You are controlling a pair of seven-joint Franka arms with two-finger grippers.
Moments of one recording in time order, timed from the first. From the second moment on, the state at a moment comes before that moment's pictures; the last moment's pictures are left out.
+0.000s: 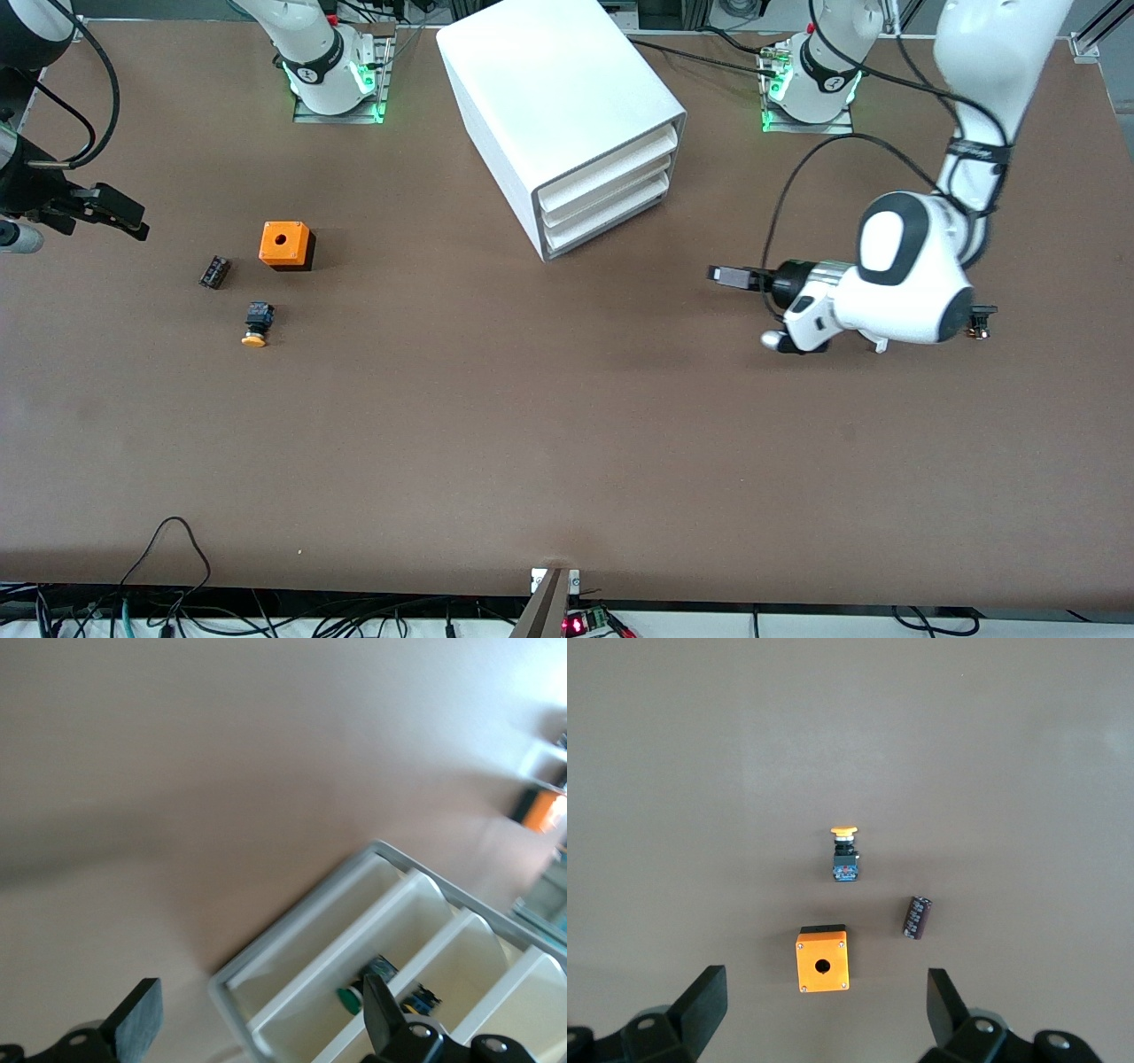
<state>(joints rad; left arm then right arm) -0.02 0.45 -0.23 -1.87 -0.70 1.84 0.13 0.02 -0.05 -0.08 -1.80 -0.05 1.76 0.00</state>
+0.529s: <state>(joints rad) -0.05 0.49 -0.38 -2.09 -0.96 1.90 0.37 0.02 -0.05 -0.04 -1.80 -0.05 1.74 0.00</state>
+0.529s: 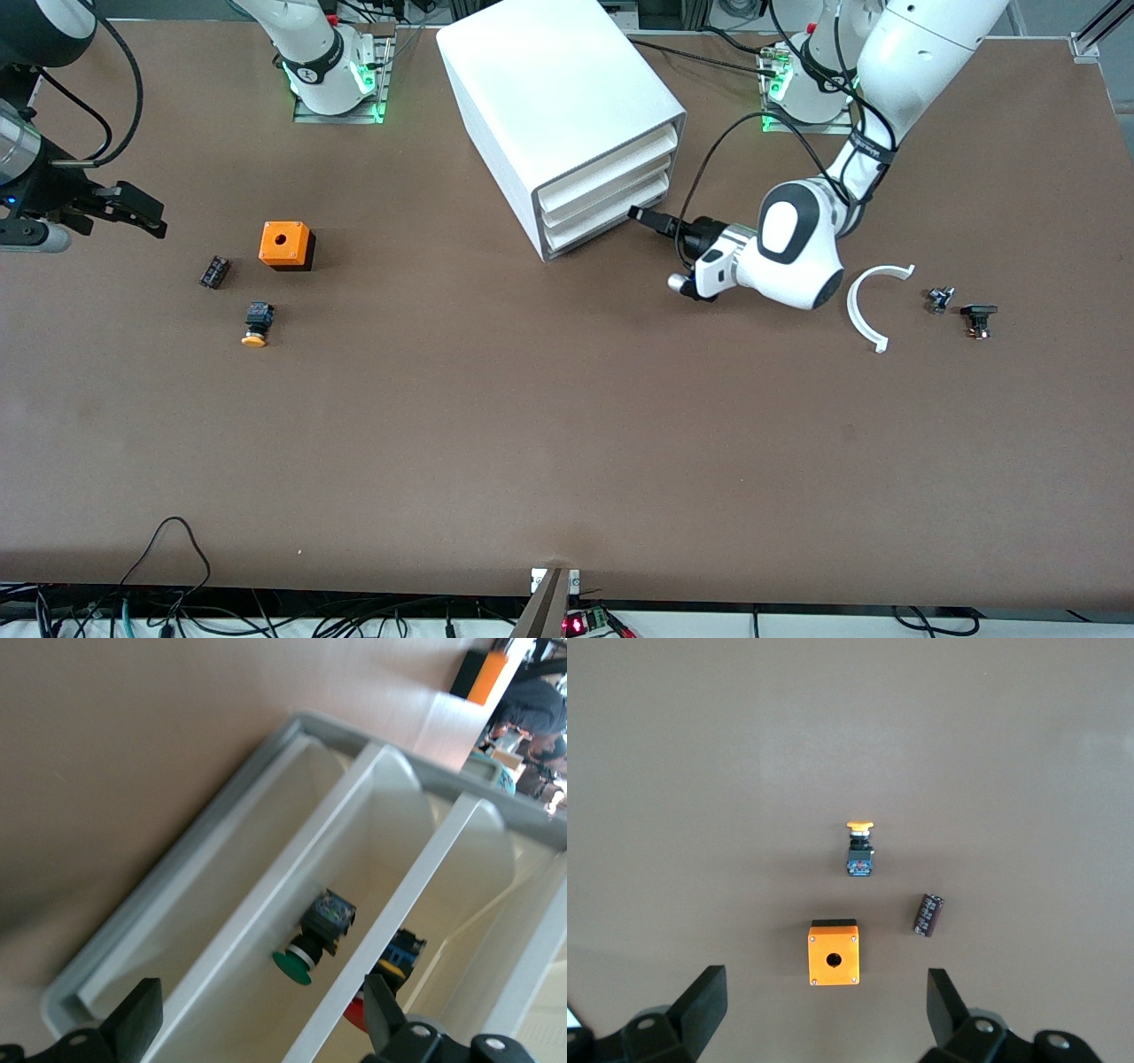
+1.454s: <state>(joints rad) -0.05 0.46 -0.43 -2.18 -1.04 1.90 0.37 0.07 -0.05 0.00 -1.78 -0.05 1.72 0.03</state>
